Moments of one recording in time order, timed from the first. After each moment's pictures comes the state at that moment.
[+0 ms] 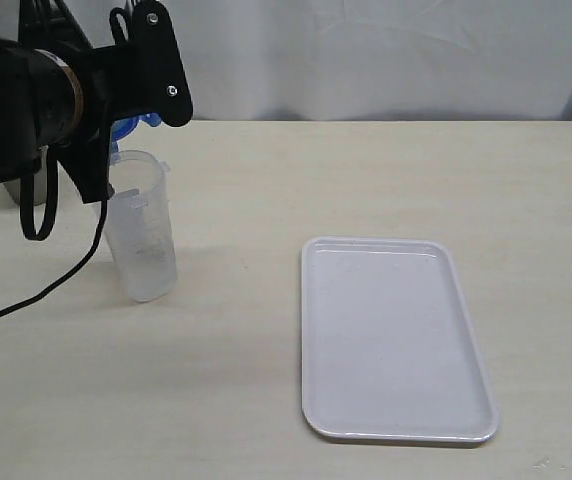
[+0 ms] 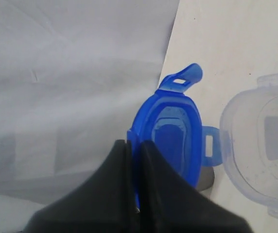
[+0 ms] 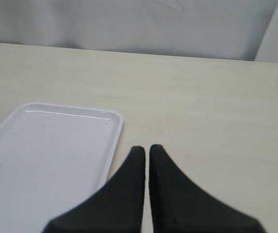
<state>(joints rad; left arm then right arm) -0.71 1.50 -1.01 1.28 0.72 -0.20 0.03 0.00 0.00 0.03 0.35 -0.09</state>
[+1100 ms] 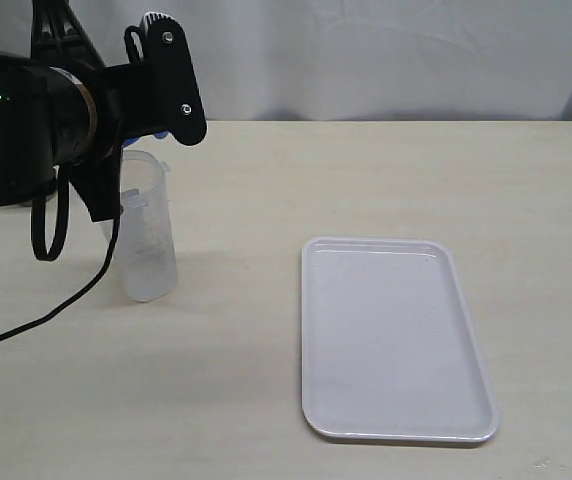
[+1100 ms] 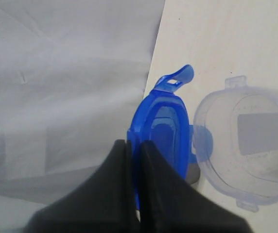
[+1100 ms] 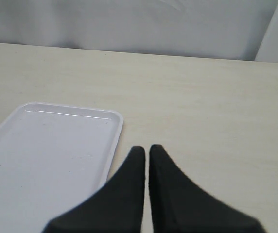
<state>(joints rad) -0.77 1.50 -1.00 1.24 0.77 -0.20 0.03 0.00 0.00 0.03 0.35 -0.09</state>
